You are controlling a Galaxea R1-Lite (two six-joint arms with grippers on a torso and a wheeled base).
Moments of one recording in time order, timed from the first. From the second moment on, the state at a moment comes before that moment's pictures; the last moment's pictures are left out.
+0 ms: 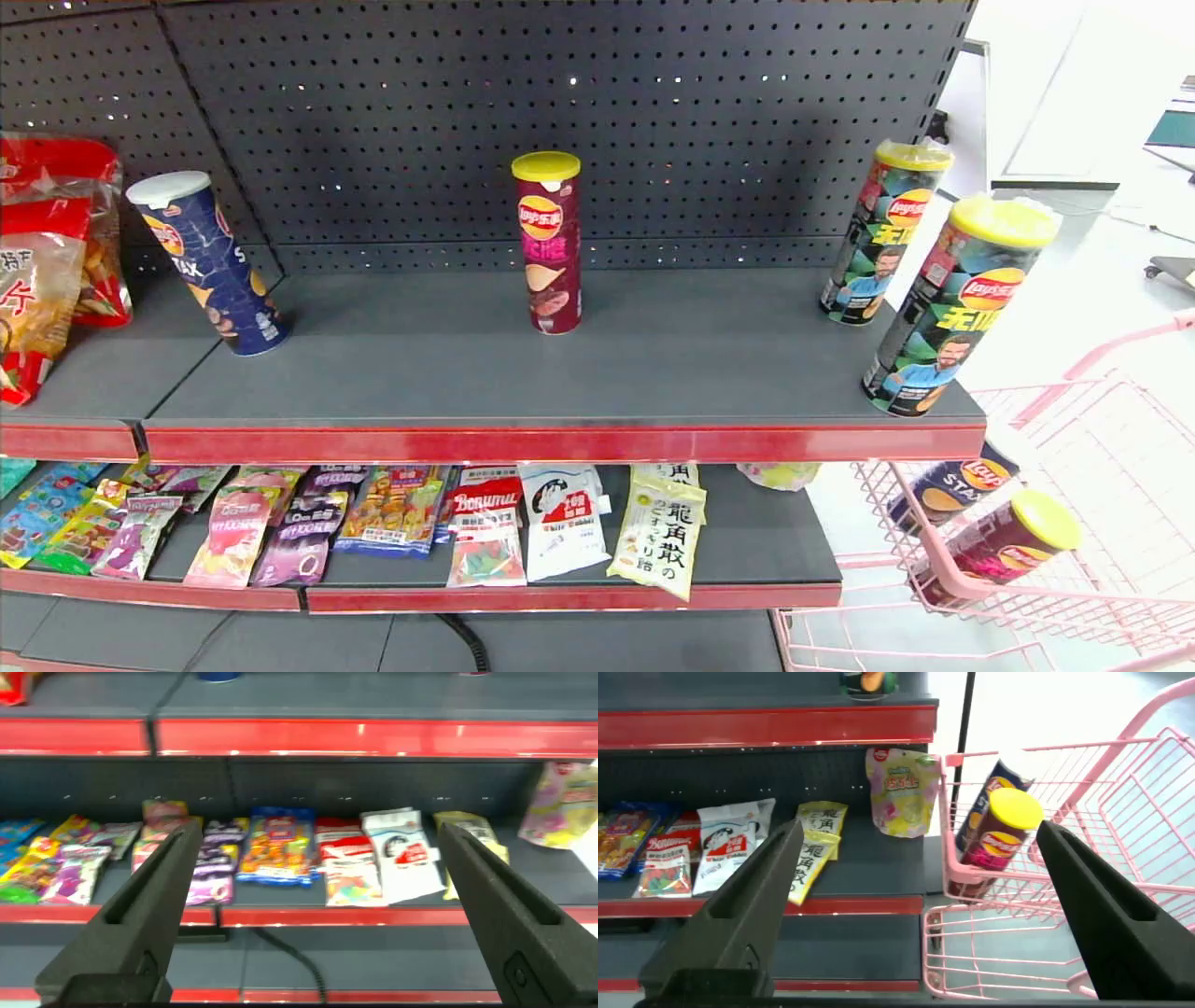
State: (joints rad) left arm 0.00 0.00 0.00 0.00 0.00 -0.01; right arm 0.00 0.00 0.00 0.00 -0.01 0.00
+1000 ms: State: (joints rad) left arm 0.00 0.00 0.00 0.00 0.00 -0.01; right arm 0.00 0.00 0.00 0.00 -0.01 0.00
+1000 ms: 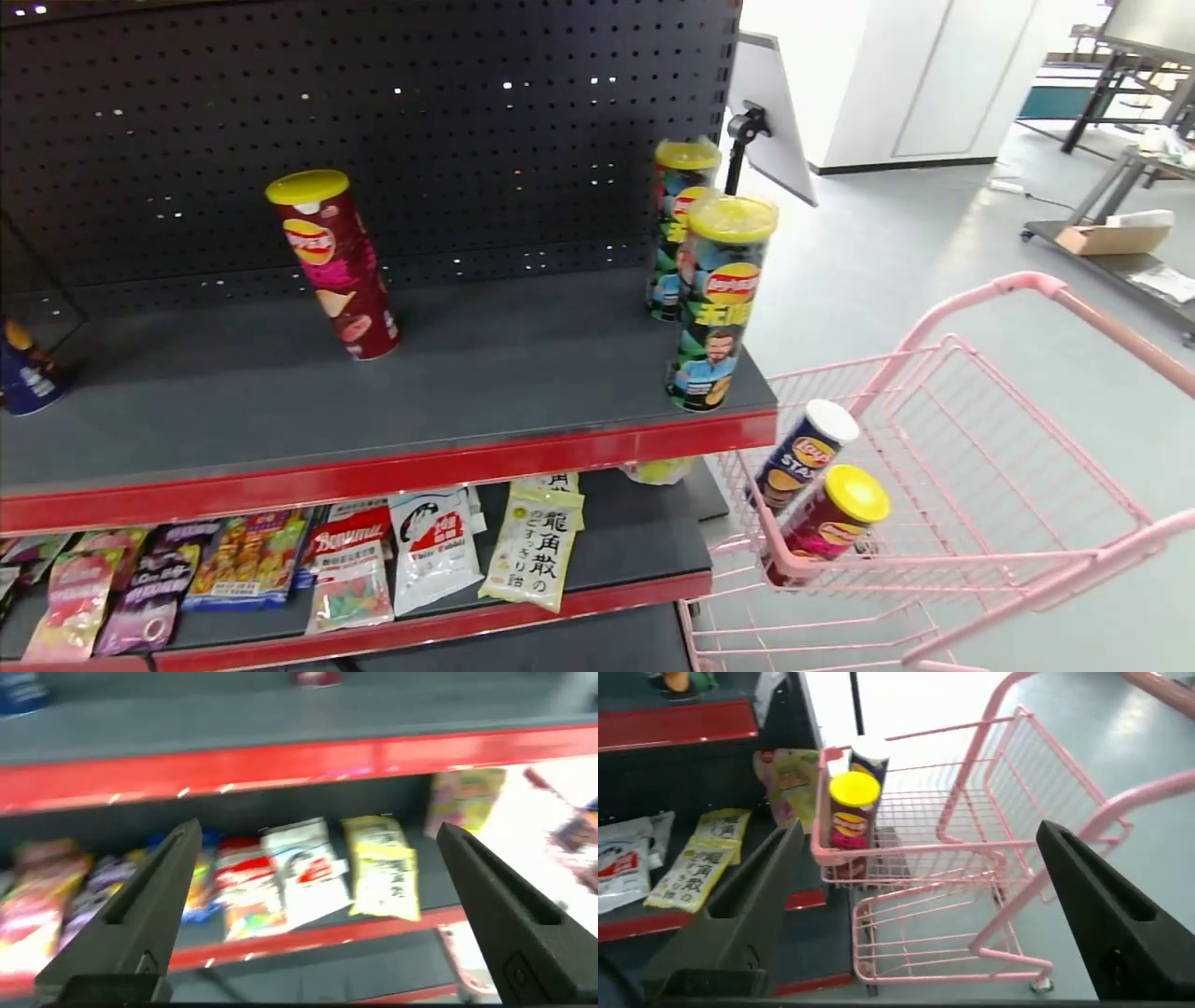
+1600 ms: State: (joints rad) left arm 0.00 0.00 0.00 0.00 0.00 -0.01; right arm 0.00 0.00 0.00 0.00 -0.01 0.00
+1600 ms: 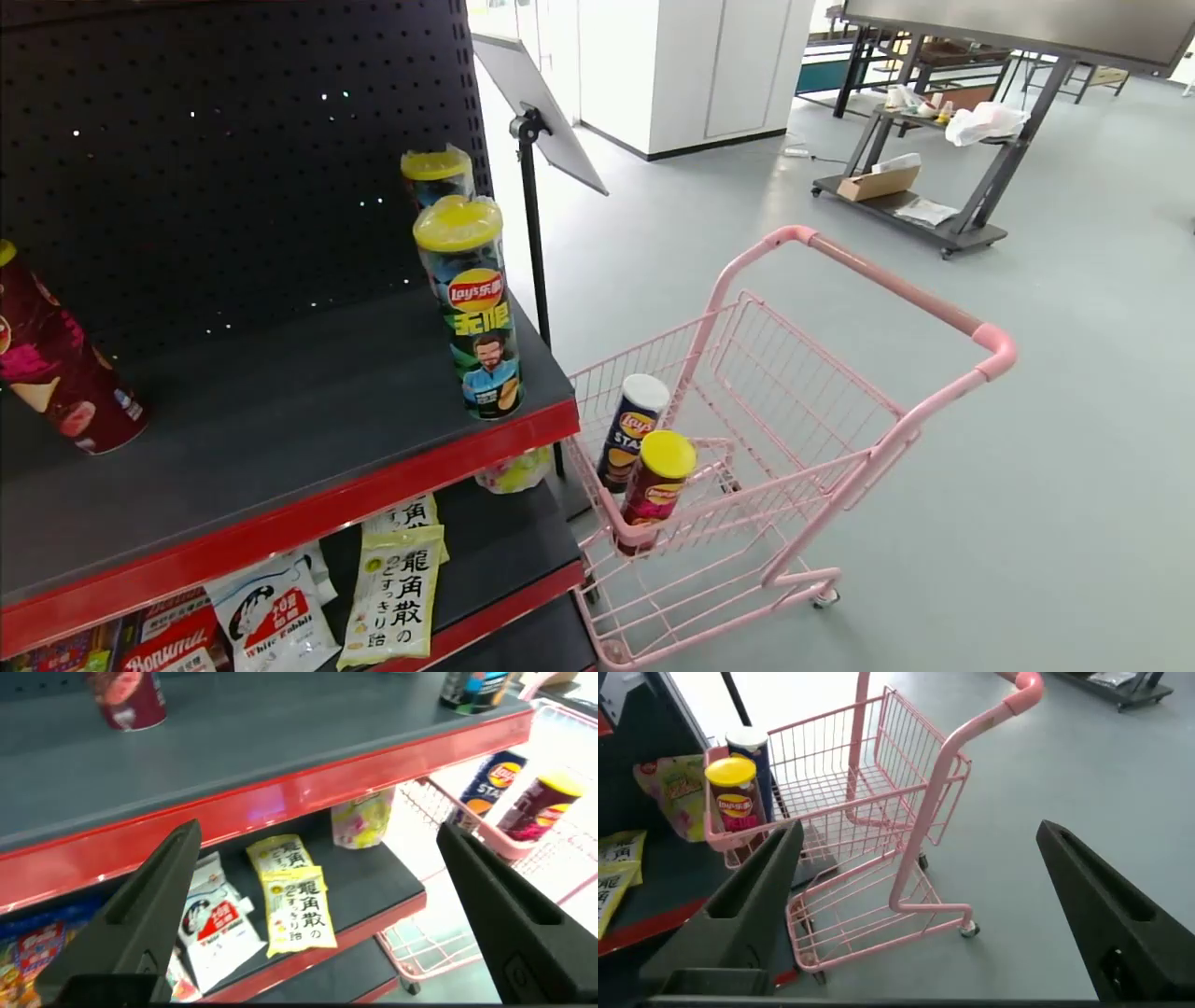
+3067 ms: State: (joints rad) left arm 0.00 0.00 0.00 0.00 0.00 -0.01; right arm 0.00 0.00 0.00 0.00 -0.01 0.00
